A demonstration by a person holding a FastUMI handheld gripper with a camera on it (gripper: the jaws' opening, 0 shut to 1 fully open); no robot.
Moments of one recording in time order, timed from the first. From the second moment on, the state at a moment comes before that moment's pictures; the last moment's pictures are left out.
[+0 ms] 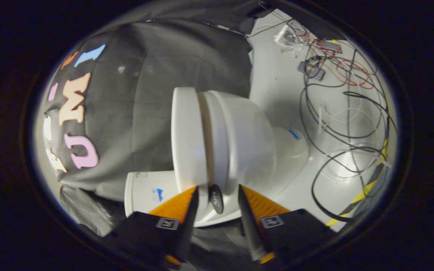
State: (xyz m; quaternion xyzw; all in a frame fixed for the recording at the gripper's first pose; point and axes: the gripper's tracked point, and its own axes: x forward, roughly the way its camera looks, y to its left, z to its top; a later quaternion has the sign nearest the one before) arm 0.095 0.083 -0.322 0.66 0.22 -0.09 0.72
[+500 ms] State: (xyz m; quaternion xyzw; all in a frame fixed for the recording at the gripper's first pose) arm 0.096 0.082 -0.330 0.55 0.31 -0.16 0.76
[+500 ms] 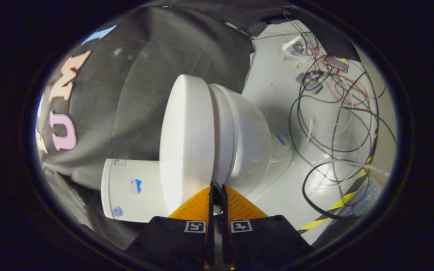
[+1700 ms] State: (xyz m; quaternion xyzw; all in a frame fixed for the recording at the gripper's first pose) arm 0.125 0.109 -0.162 0.45 0.20 -0.20 0.85
